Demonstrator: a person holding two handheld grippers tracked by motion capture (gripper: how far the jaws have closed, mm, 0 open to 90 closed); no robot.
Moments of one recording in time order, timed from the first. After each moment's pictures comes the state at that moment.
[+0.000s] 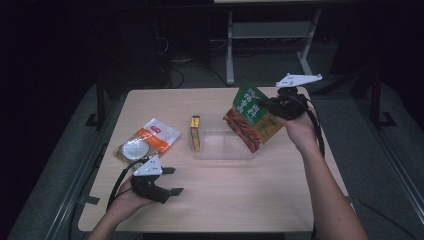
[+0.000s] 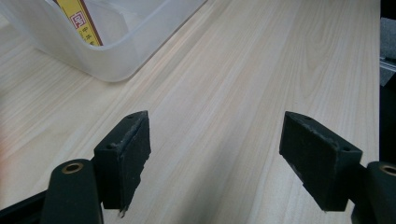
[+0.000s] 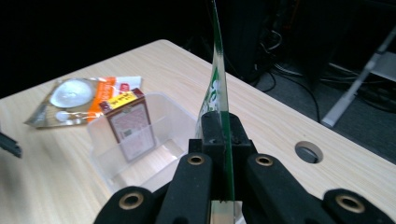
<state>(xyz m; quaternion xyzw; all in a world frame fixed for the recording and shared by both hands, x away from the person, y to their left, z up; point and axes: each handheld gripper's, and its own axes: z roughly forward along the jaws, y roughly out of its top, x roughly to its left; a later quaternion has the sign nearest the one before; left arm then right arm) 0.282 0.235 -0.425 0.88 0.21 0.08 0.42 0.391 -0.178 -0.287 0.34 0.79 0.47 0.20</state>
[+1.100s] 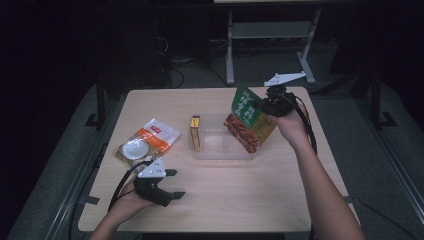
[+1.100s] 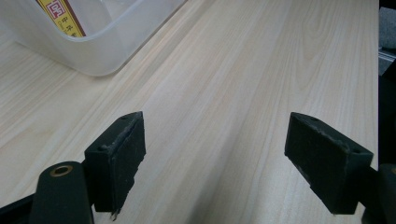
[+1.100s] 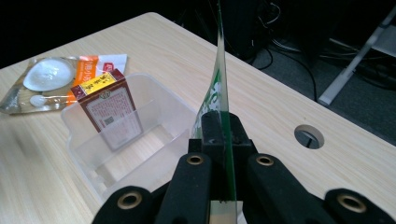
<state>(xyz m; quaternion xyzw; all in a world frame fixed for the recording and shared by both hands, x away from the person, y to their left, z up) 0.280 0.227 -0.431 0.89 0.20 0.07 0.41 0.414 -0.162 -0.300 0.36 0.81 0.43 0.18</state>
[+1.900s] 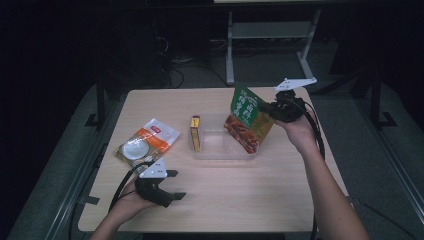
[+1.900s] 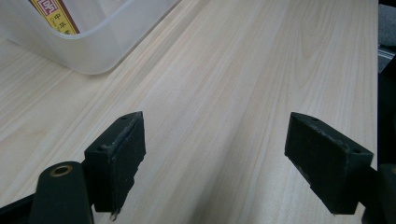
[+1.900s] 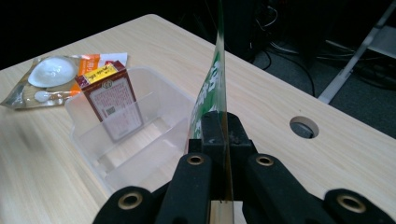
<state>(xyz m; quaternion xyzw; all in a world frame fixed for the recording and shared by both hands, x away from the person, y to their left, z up) 0.280 0.226 -0.432 0.89 0.20 0.07 0.40 0.400 -0.180 -0.304 0.36 0.80 0.44 0.19</state>
